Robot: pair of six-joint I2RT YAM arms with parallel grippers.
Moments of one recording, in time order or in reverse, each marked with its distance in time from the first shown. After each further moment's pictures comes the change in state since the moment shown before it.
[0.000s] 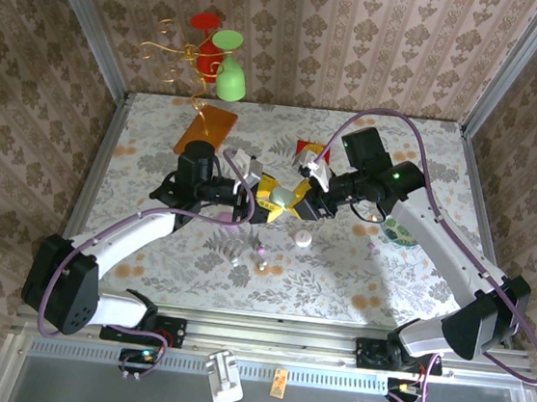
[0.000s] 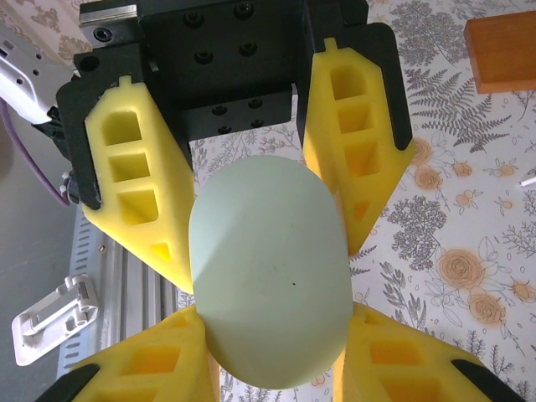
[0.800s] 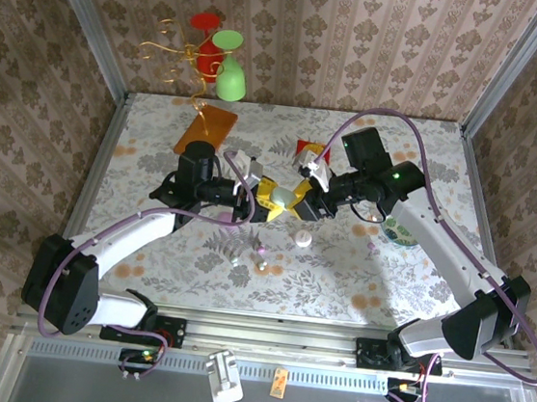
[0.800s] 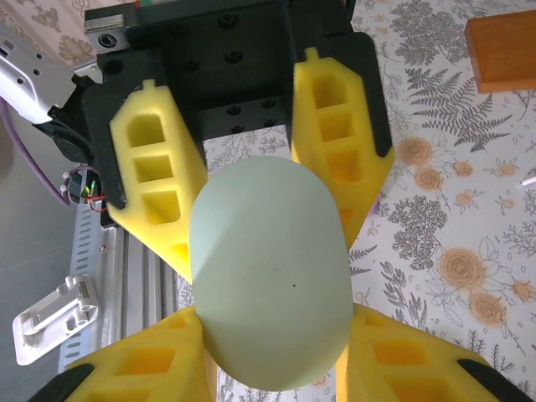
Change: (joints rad) left arm 0.001 0.000 0.000 -0.022 0.000 0.020; right arm 0.000 0.000 0.000 -0.001 0.000 0.000
